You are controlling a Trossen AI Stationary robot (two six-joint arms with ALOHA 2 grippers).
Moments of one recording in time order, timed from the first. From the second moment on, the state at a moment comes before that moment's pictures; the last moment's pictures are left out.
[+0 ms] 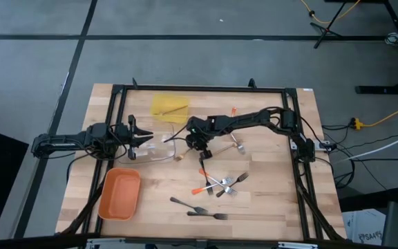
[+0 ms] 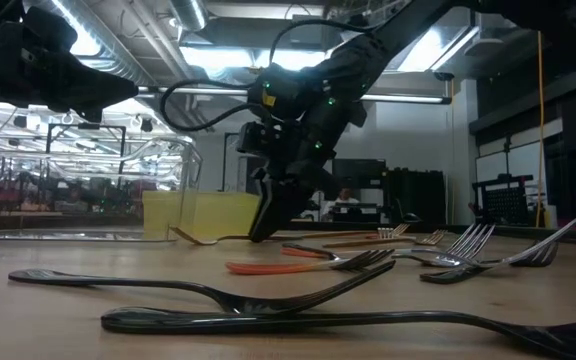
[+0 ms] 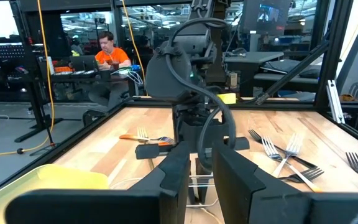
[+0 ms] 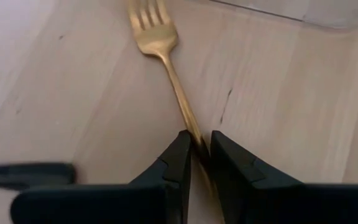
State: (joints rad) left arm 0.07 0.01 0.01 0.02 -0.09 0.01; right arm -0.14 2.19 1.48 -0.39 -0.25 -0.51
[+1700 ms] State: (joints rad) left arm 0.07 0.01 0.01 0.02 -0.09 0.01; right arm -0.14 2.20 1.81 -0.94 -0.25 -0.59
